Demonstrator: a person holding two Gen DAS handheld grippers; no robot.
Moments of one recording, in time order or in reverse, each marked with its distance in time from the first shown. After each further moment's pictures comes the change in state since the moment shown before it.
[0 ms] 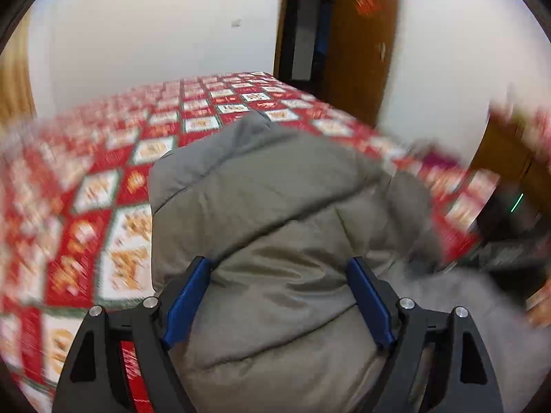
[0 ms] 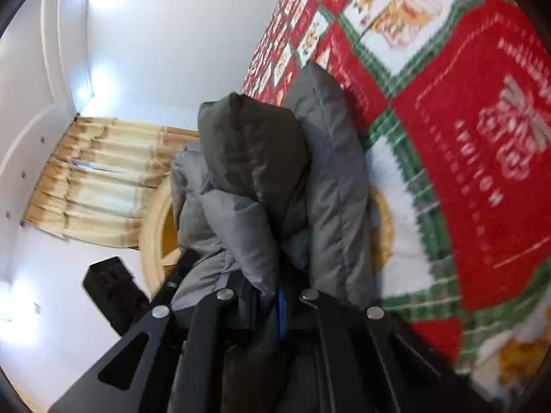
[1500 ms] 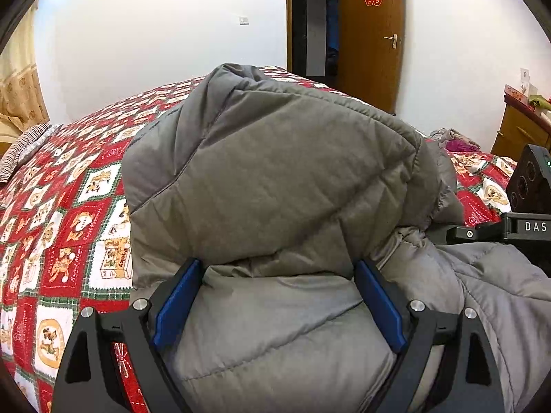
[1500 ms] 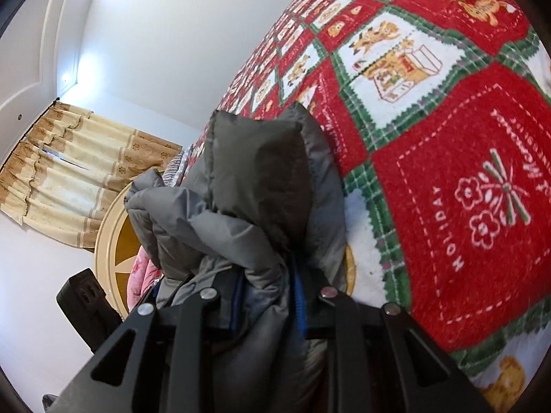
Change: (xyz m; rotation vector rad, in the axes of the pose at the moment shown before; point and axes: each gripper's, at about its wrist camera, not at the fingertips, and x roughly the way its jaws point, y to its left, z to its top) left arm 0.028 -0.003 -0.019 -0.041 0.014 0.041; right arm 0.006 0.022 0.014 -0.107 -0.096 -0.168
